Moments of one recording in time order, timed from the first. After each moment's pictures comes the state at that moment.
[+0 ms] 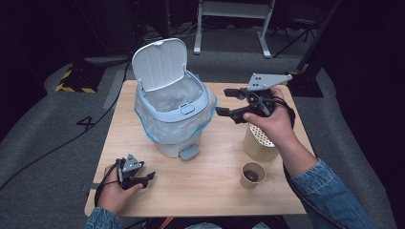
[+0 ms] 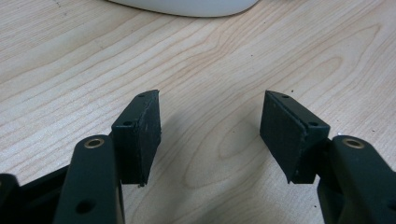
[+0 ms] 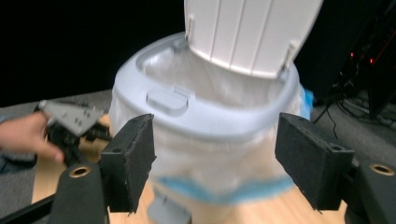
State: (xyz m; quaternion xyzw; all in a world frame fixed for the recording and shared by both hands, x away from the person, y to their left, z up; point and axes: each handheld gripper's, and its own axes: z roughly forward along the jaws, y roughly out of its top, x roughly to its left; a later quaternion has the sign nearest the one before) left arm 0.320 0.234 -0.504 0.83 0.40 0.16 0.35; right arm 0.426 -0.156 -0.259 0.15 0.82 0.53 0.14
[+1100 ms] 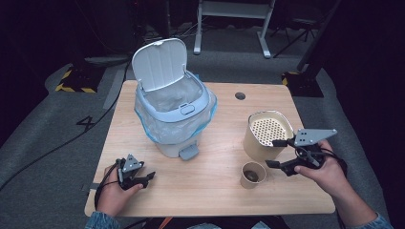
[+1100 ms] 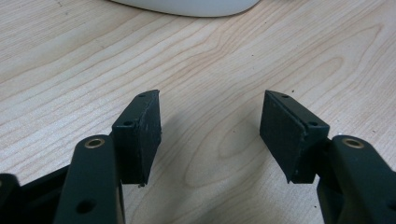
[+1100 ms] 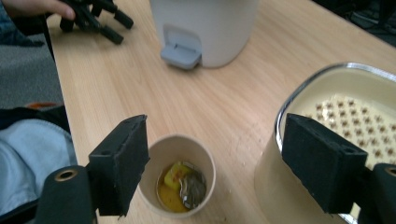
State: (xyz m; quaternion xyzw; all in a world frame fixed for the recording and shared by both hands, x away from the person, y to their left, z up) left arm 0.320 0.234 -0.504 0.83 0.40 0.16 0.35; right arm 0.351 -0.294 -0.351 0.20 0.87 0.43 0.10
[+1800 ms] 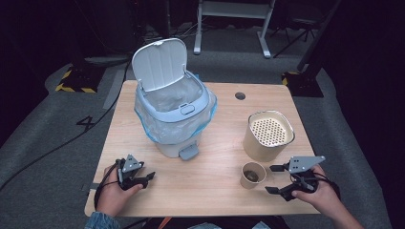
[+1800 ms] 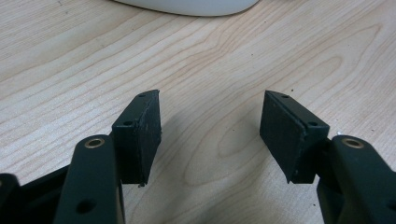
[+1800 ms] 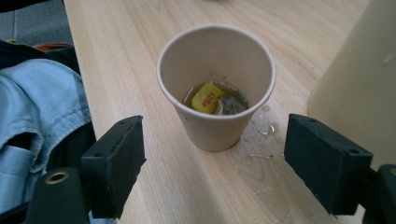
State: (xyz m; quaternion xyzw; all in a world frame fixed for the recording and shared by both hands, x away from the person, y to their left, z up) left arm 0.319 0.235 -0.504 0.83 0.40 0.16 0.35; right arm 0.324 -0.309 -0.431 0.19 0.89 0.40 0.06
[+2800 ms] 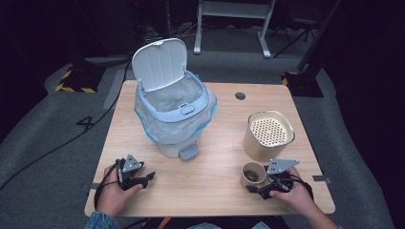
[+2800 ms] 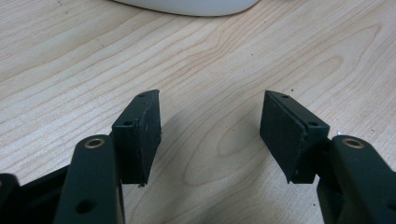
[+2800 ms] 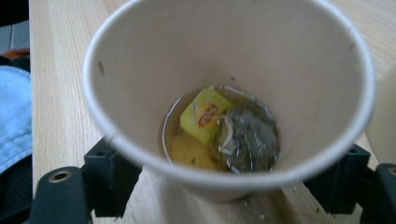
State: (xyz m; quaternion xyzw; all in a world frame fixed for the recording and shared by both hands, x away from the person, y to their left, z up) left arm 0.319 0.235 -0.504 0.83 0.40 0.16 0.35; right arm 0.342 -0.271 -0.491 0.20 0.88 0.43 0.06
